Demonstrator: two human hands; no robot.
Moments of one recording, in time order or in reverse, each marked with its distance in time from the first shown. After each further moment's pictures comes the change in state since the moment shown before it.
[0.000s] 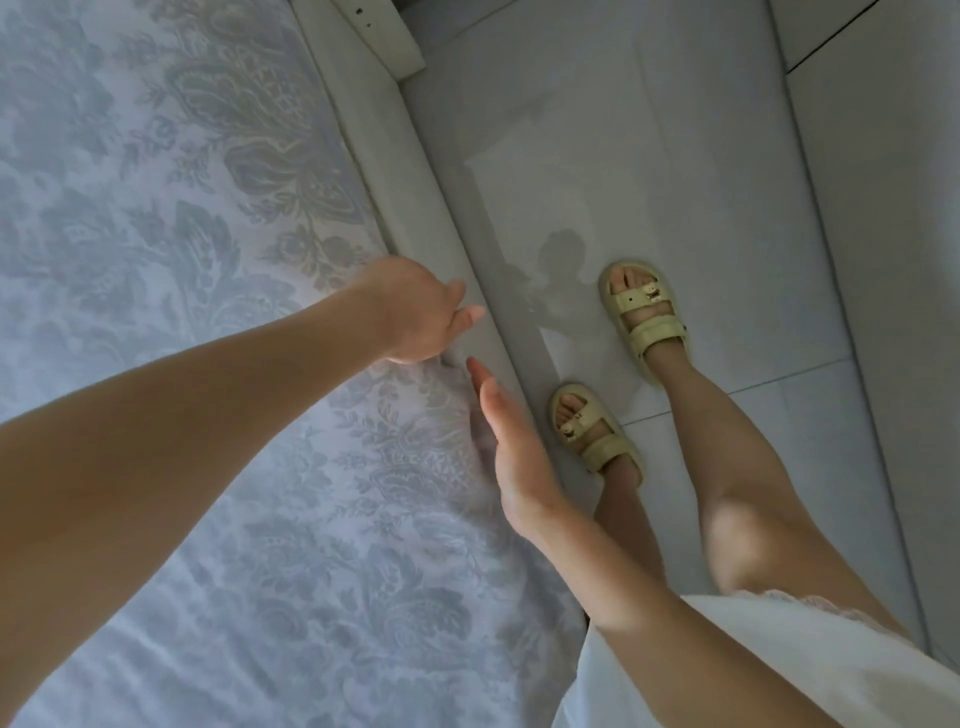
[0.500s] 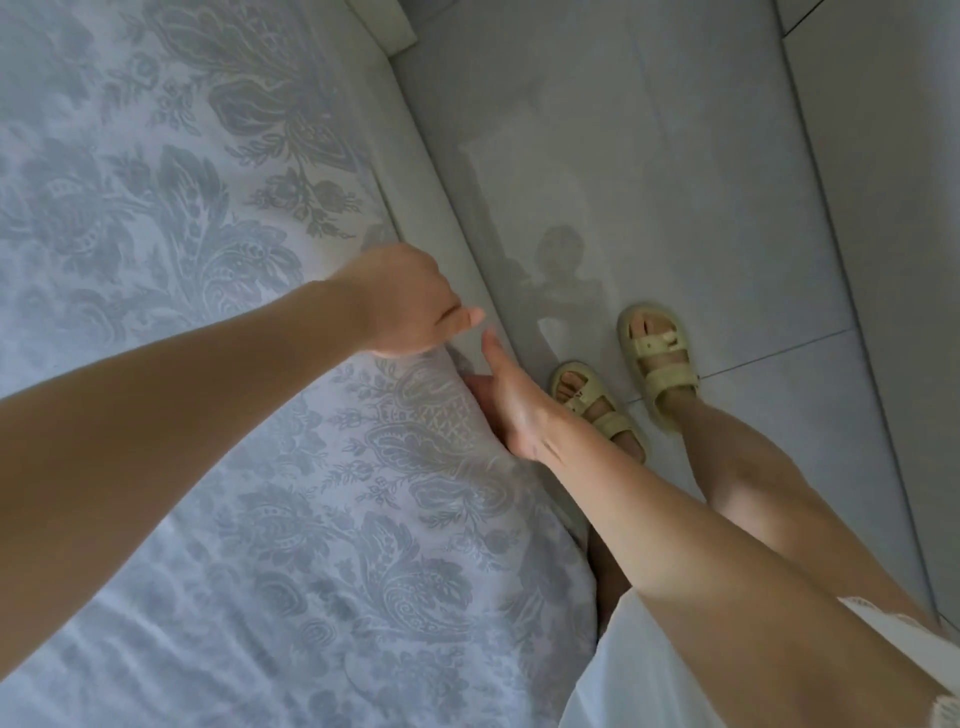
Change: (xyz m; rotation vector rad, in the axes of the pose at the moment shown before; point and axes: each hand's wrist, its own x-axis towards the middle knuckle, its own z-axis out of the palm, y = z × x) left_hand -0.025 0.013 0.013 0.008 0.098 0.187; right_hand 0.036 0.008 -0.019 0.074 -0.184 0.472
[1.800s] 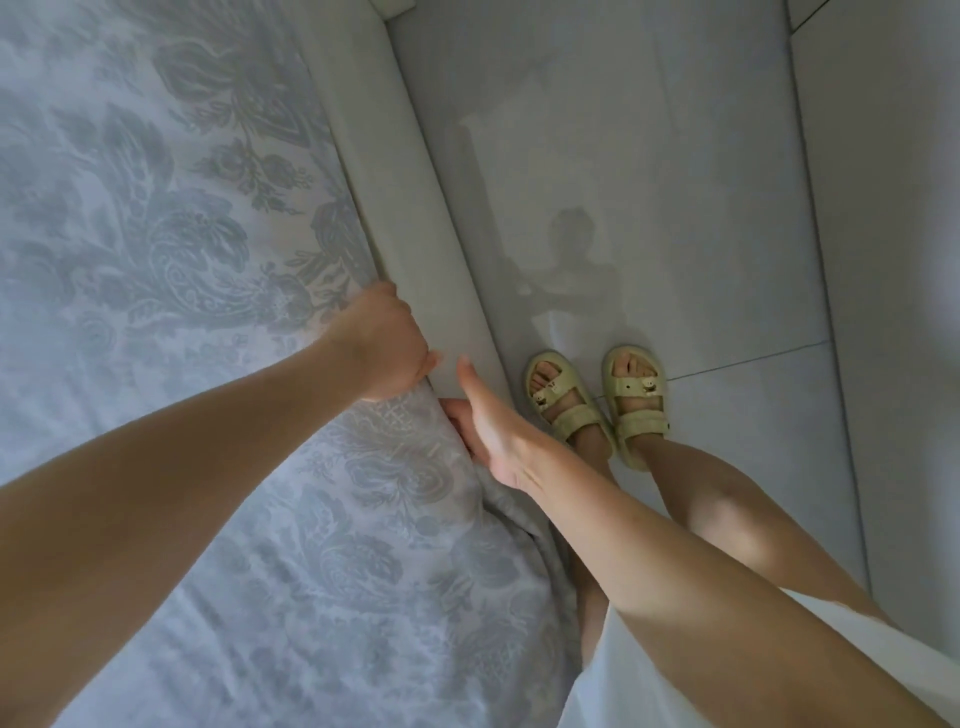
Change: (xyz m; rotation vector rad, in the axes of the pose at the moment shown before) left_hand 0.012 0.058 0.032 0.179 -0.122 -0.032; right_hand -0.028 0.019 -0.030 -0.188 -0.034 0.121
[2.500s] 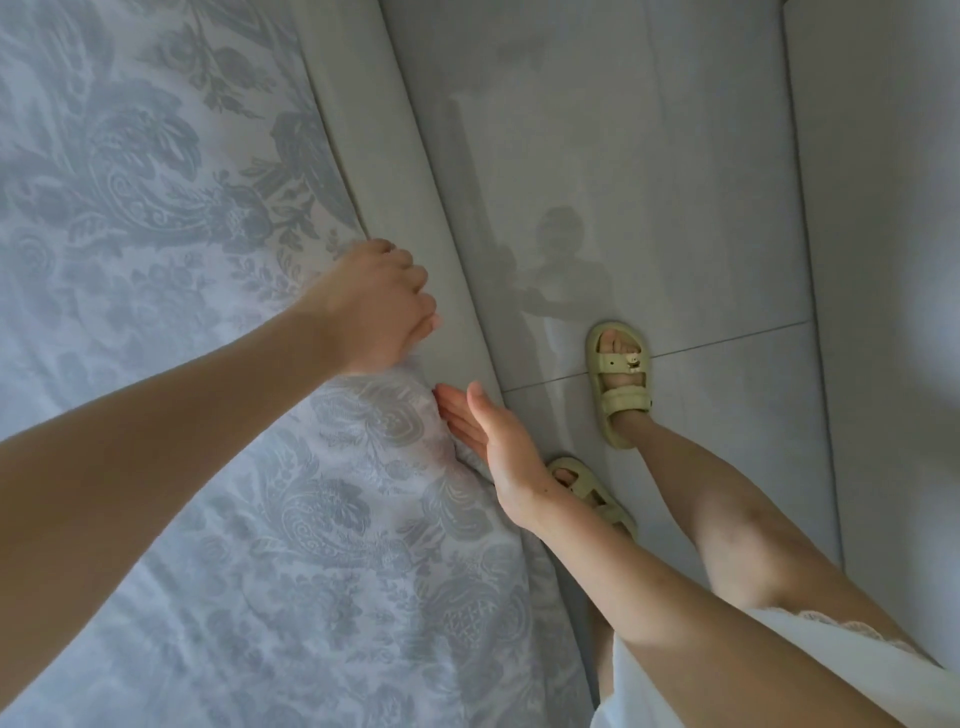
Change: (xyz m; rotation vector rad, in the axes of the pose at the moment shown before) left_hand -0.009 0.028 0.018 -0.147 0.341 -0.077; right_hand -0.042 0.077 -0.019 -0.084 0.188 -0.313
